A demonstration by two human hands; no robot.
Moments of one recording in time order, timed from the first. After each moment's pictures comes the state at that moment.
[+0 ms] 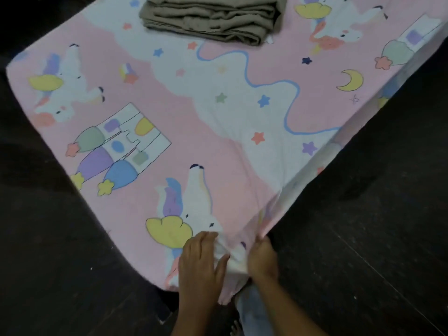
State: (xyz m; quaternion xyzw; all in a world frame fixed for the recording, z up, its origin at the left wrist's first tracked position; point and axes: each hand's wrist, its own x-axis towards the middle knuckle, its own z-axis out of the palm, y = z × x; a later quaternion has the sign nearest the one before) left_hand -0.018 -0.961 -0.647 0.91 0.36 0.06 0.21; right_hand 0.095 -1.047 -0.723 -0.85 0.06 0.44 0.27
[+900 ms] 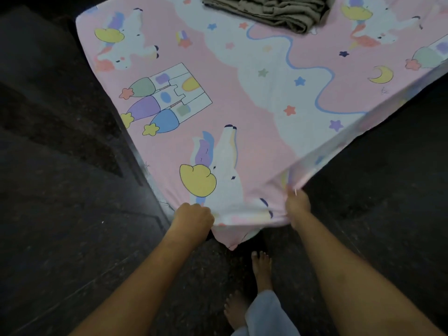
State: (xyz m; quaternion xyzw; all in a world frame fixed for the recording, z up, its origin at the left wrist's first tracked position) left_hand -0.068 -0.933 -0.603 0.91 0.15 -0.38 -0.07; right_hand 0.131 -1.049 -0.695 -0.83 0.09 0.38 0.39
